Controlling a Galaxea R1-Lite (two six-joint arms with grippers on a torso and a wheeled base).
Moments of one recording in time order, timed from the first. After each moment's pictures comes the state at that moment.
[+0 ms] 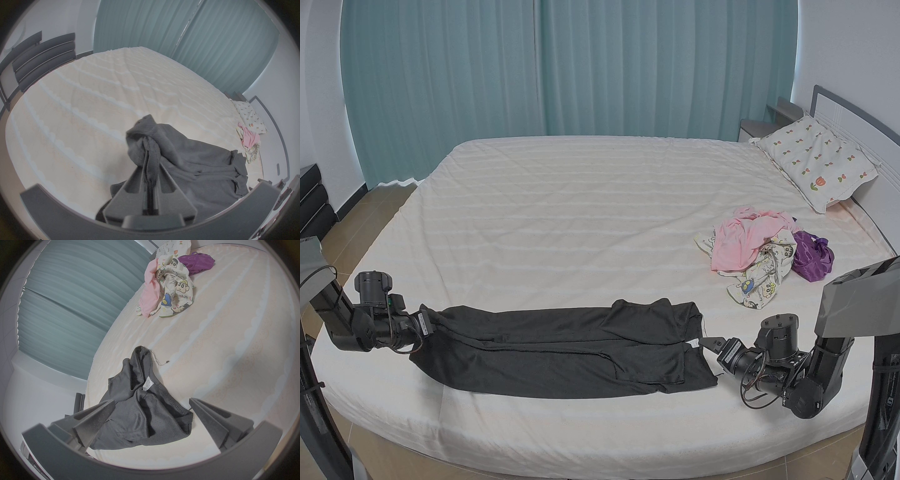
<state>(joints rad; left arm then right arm) 0.23 2.13 -0.75 -0.63 -0.28 -0.25 0.37 2.27 -0.40 -1.31 -0.02 1.00</state>
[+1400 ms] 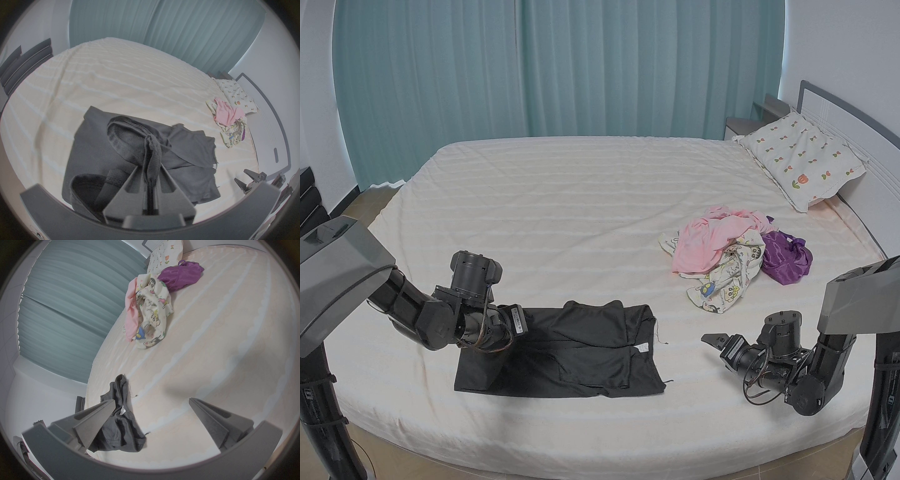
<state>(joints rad) -0.31 2.08 -0.94 -0.35 0.03 -0.53 0.35 2.27 -0.41 -1.31 0.00 1.00</state>
